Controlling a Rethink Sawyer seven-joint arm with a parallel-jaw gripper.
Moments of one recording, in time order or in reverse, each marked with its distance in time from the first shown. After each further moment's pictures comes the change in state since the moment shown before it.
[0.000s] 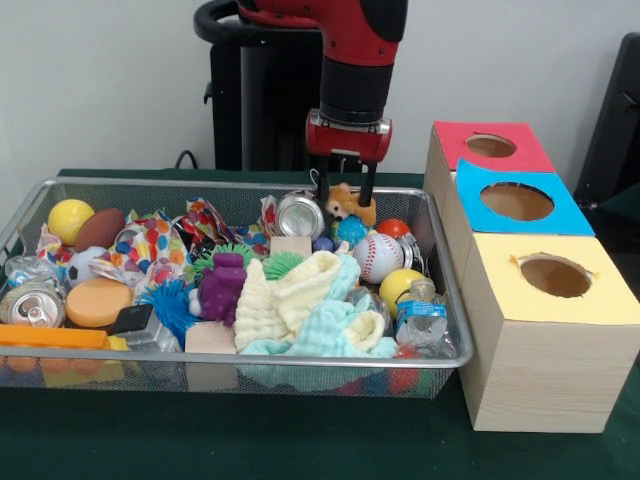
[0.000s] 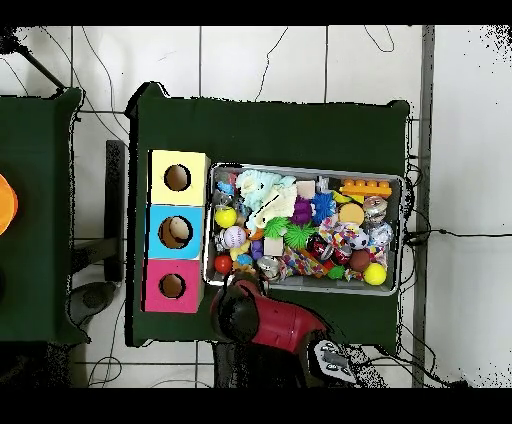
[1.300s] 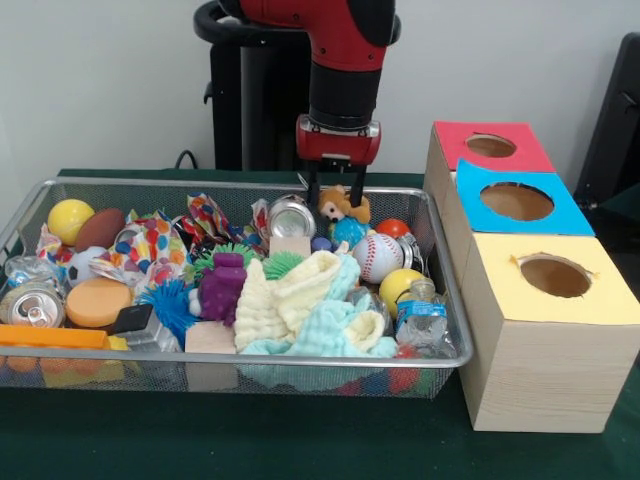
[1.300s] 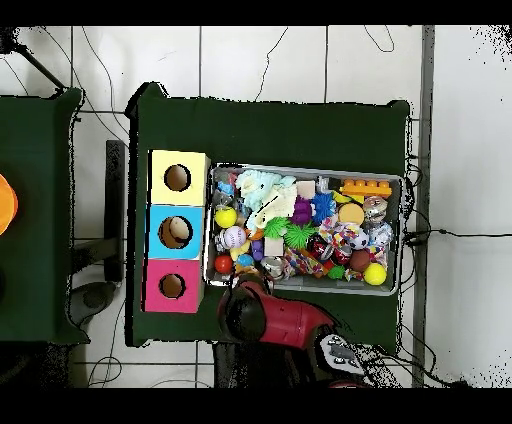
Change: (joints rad) arm -0.034 0.024 0.003 -0.035 -0.113 0.016 0.000
